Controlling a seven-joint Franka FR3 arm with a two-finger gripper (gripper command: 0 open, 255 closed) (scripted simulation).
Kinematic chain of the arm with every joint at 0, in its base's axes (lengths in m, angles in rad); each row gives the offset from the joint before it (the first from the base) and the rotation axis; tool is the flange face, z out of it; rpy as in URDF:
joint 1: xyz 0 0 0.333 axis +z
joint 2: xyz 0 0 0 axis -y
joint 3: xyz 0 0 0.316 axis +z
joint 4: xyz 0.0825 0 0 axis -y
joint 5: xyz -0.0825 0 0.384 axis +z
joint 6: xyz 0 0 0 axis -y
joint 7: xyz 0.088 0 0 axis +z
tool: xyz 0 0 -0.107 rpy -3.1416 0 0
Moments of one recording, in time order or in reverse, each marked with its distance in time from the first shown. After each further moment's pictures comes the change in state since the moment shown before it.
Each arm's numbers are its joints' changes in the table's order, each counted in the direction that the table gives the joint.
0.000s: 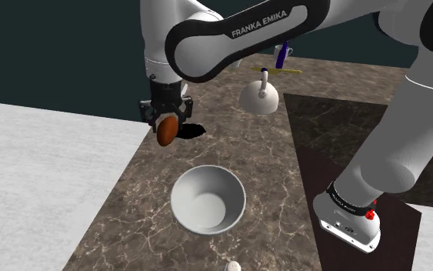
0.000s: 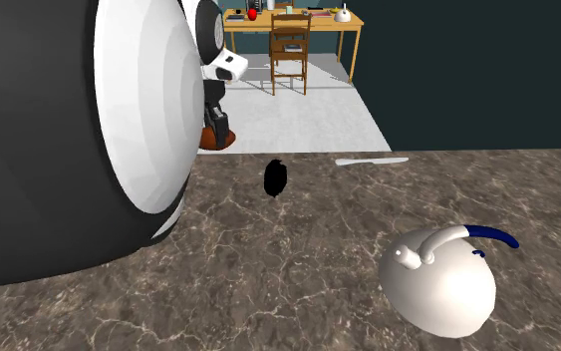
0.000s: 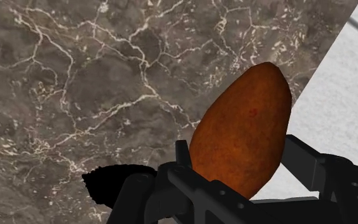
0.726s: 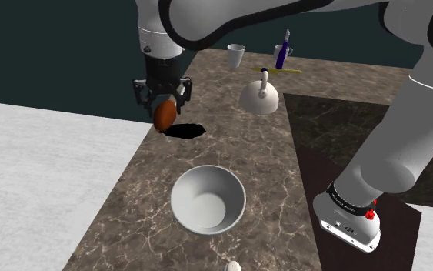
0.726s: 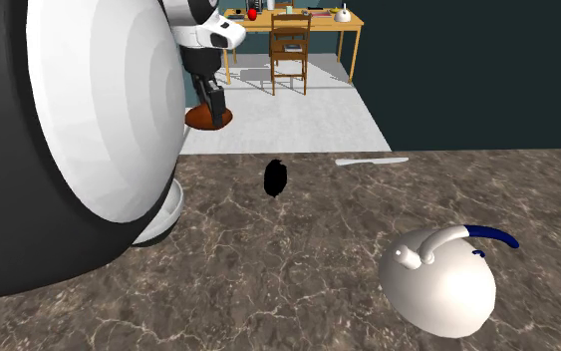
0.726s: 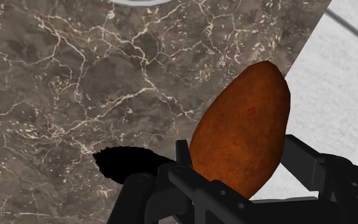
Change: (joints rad) arm -0.002 0.026 0.003 0.120 0.017 -0.142 0.009
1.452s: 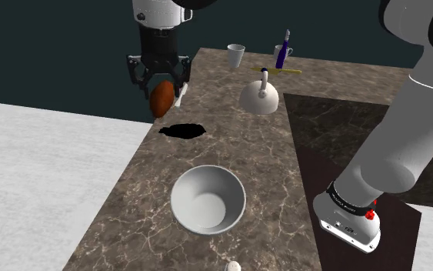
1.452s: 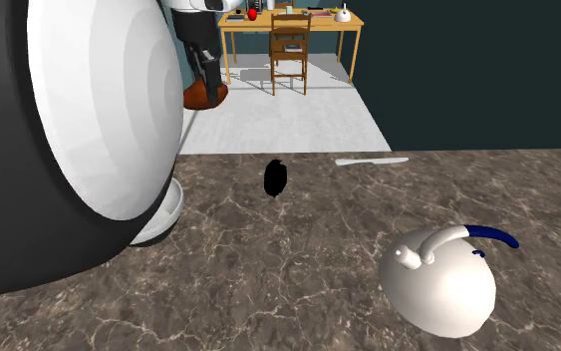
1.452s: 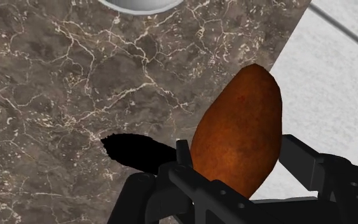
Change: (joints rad) arm 0.004 0.000 0.003 0.145 0.000 -0.145 -0.002
